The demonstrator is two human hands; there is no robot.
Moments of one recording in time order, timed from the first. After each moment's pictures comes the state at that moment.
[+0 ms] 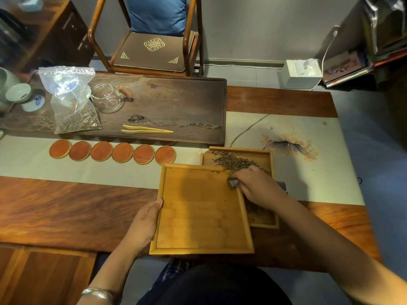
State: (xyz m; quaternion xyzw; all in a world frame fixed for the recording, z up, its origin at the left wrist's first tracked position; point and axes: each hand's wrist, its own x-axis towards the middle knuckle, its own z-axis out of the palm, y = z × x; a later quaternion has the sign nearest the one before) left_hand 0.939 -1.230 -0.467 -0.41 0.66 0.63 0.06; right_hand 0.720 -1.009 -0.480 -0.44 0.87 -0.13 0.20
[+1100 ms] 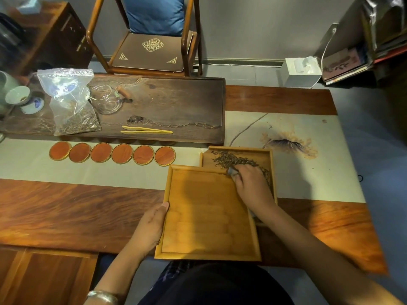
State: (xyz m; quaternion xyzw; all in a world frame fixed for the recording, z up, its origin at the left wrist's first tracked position) left_hand 0.939 -1.219 -0.471 -0.38 0.68 0.62 0.06; right_hand 0.751 -1.031 -0.476 -0.24 0.93 -0.24 0.13
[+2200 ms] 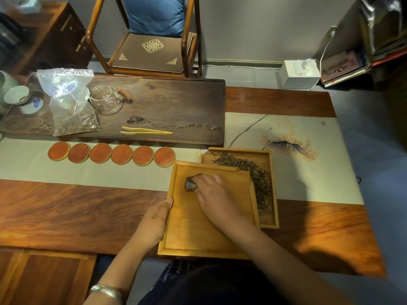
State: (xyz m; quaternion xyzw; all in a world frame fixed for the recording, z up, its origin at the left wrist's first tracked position) left_hand 0.927 -1.221 -0.467 -0.36 0.71 0.60 0.06; right_hand 0.807 -1.087 -0.466 -0.38 0.87 -0.28 0.13
